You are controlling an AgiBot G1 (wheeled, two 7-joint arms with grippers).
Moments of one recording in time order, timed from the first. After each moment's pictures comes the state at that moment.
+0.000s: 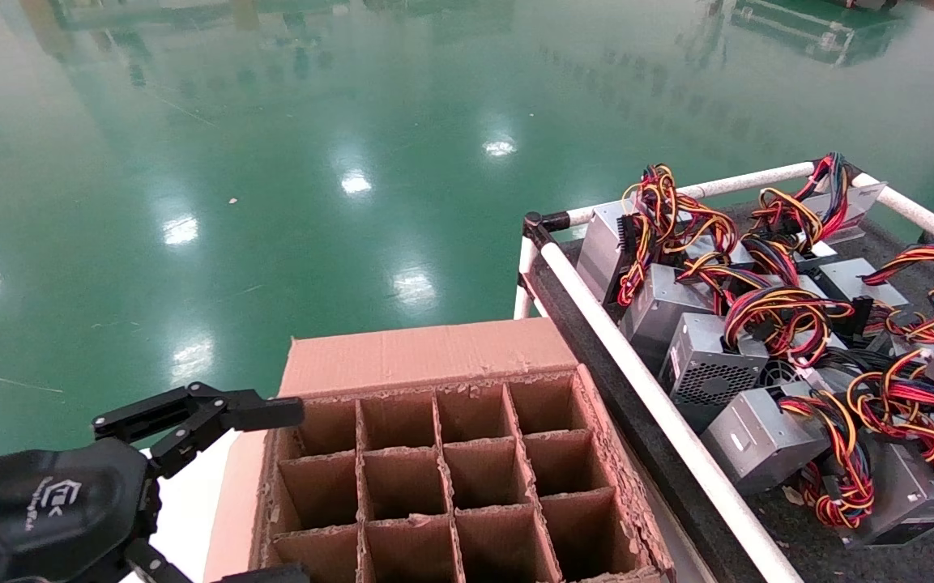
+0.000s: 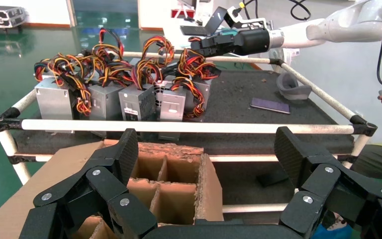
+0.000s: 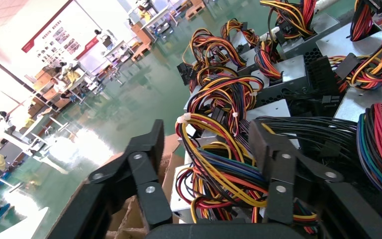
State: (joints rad) left arm -1.08 0.55 0.39 -1.23 0.63 1.42 -0.12; right arm 1.04 -0.48 -0.32 0.22 -0.44 -1.54 0.22
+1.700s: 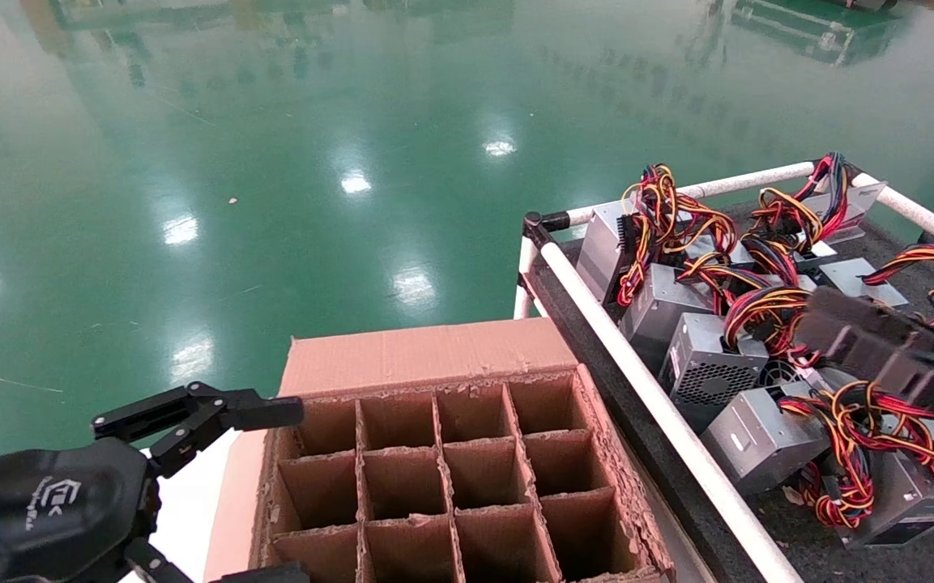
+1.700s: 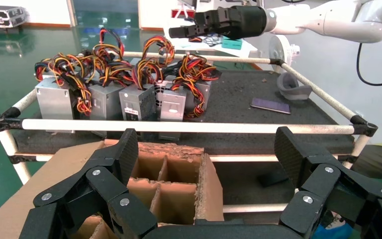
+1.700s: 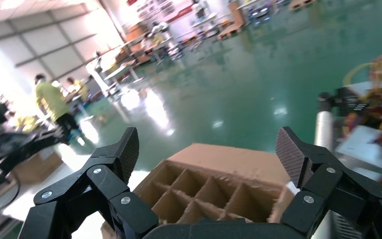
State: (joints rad) left arm -1.08 0.55 0.39 -1.23 0.63 1.42 -0.12; right arm 1.05 -0.51 -0.28 0.73 -0.51 -1.48 0.26
